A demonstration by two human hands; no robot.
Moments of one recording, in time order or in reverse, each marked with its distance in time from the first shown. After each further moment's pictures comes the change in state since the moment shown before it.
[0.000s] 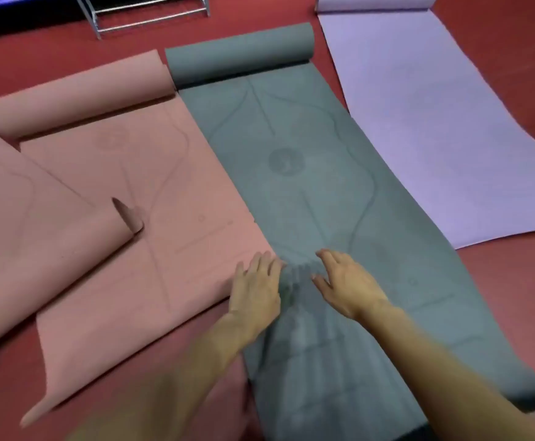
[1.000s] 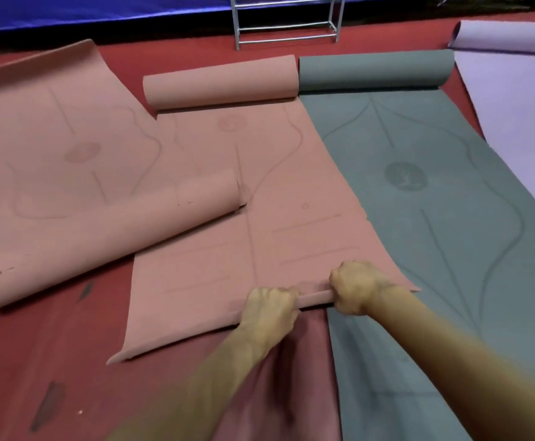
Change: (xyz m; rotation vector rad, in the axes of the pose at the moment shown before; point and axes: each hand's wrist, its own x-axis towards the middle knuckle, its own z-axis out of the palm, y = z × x) left_hand -0.093 -0.141 0.088 -0.143 0.038 -0.241; right_hand 0.084 -0.178 0.093 -0.704 -0.242 -0.339
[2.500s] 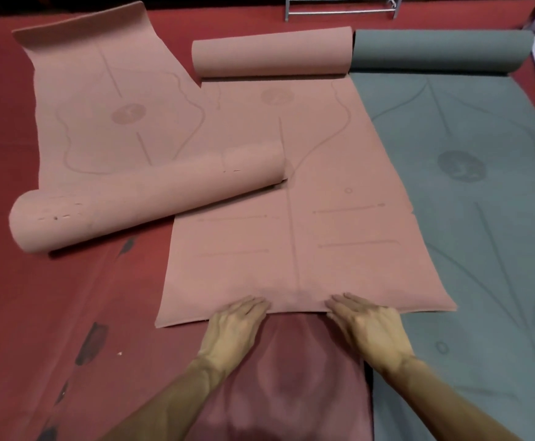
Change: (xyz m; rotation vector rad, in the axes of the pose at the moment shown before) left_hand -0.115 -0.109 0.115 -0.137 0.502 0.003; right_hand 0.006 -0.081 0.146 0.263 0.927 -0.177
